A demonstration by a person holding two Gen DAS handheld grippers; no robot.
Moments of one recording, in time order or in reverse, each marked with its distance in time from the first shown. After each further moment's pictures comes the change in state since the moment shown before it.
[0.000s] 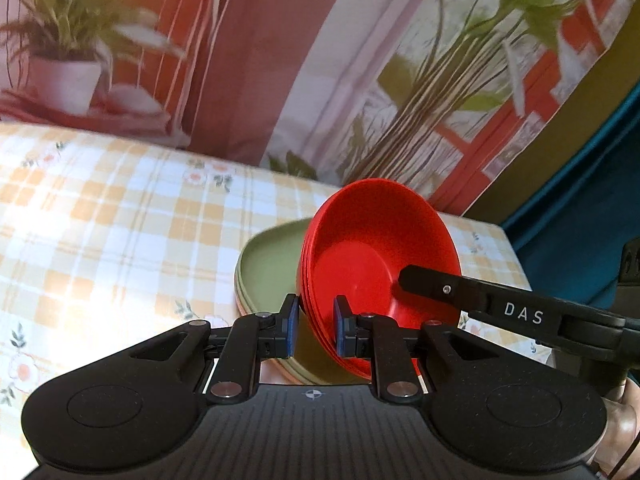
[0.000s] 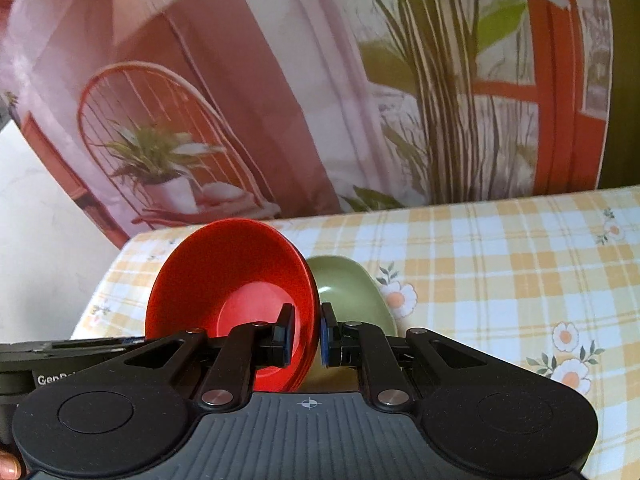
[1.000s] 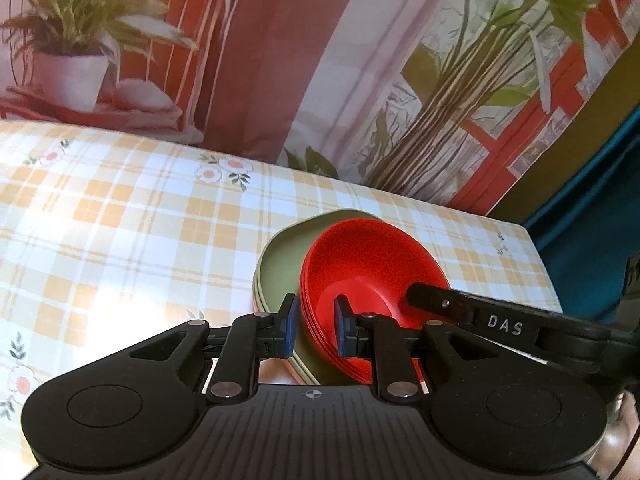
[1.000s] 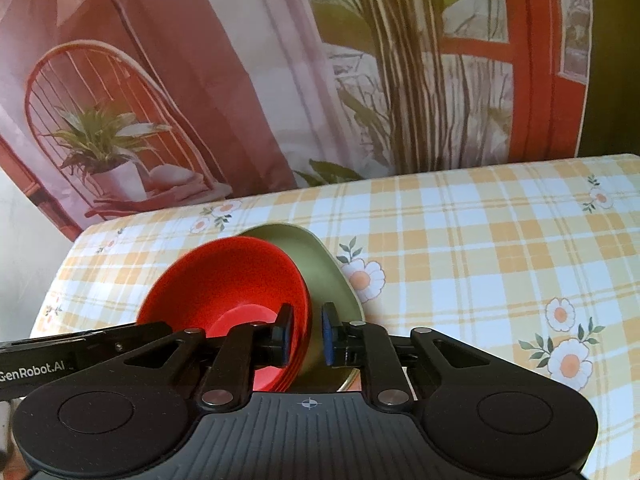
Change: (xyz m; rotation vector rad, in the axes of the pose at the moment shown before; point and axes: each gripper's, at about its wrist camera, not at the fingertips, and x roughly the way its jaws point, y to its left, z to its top) left arm 0.012 0.003 0.005 0.008 0.000 0.063; right arm 0.025 -0.008 -0.008 0.024 0.016 -0.101
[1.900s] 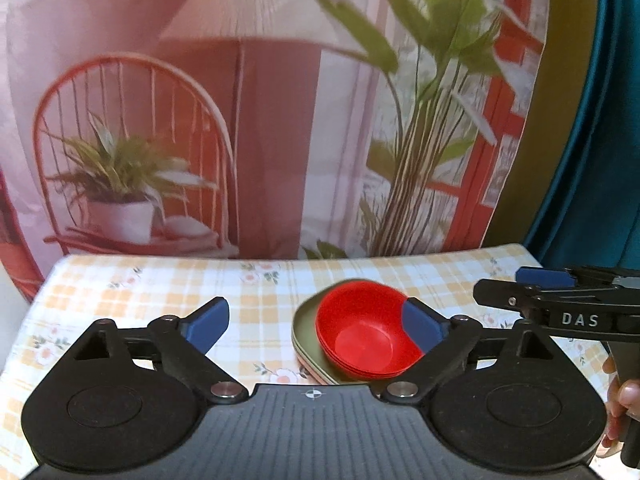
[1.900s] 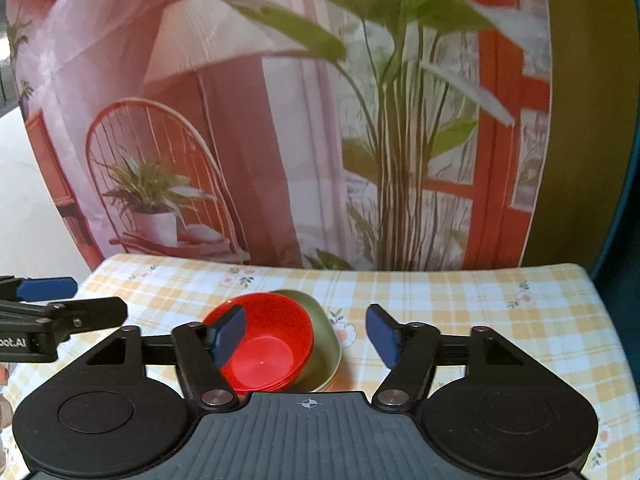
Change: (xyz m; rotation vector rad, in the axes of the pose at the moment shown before) left arm -0.121 -0.048 -0.014 0.235 -0.266 0.151; right arm -0.139 0.026 -0.017 -0.184 -0.255 -0.042
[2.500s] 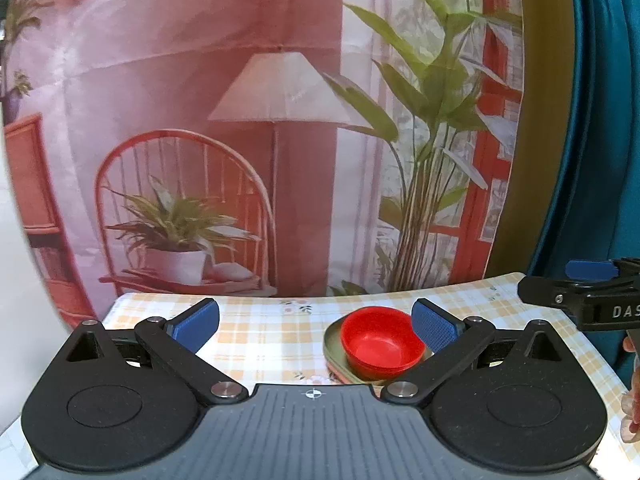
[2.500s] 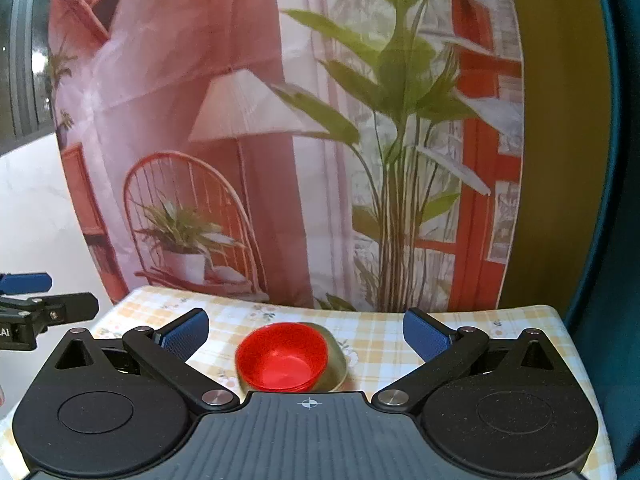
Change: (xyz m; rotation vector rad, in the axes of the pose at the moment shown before) left arm -0.116 -0.005 -0.011 0.035 -0.149 0.097; right arm -0.110 0.025 -0.008 -0.038 -0.155 0.012
